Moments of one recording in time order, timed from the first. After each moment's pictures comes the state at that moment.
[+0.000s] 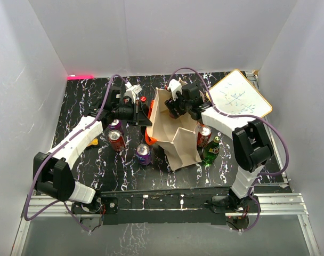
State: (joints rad) left arm -0.37 1.42 1.15 -0.42 0.77 -0.32; right arm 0.47 1.79 1.26 -0.05 -0.10 -0.31
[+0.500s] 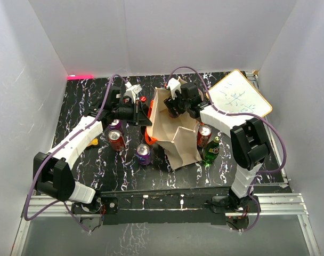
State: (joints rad) left arm -0.37 1.42 1.15 -0.42 0.77 -0.32; right arm 0.47 1.82 1.30 -0.06 -0.10 -0.29
